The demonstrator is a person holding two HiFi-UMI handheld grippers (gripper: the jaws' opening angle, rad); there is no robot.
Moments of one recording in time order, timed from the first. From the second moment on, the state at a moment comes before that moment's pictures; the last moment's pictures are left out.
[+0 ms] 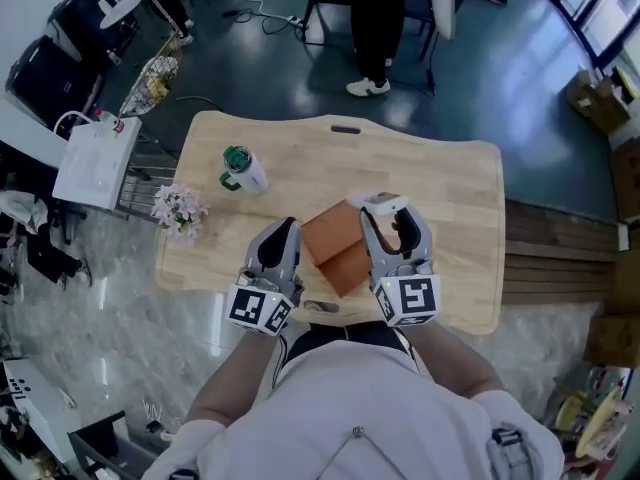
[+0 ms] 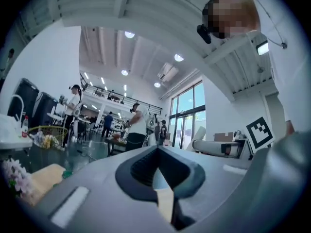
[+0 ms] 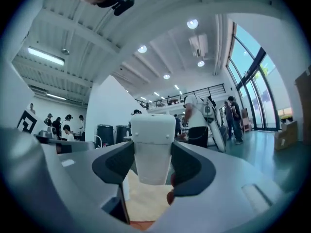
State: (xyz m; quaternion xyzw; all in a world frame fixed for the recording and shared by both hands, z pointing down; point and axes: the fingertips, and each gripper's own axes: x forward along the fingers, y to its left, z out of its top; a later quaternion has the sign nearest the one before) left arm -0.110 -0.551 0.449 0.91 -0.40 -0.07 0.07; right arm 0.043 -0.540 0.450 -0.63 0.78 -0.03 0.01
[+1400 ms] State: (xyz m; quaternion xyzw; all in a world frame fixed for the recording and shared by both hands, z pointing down) left arm -0.122 -0.533 0.387 0.90 -0.44 -0.08 0.01; right arm 0.026 -0.530 0.385 -0.59 0.80 0.03 0.04
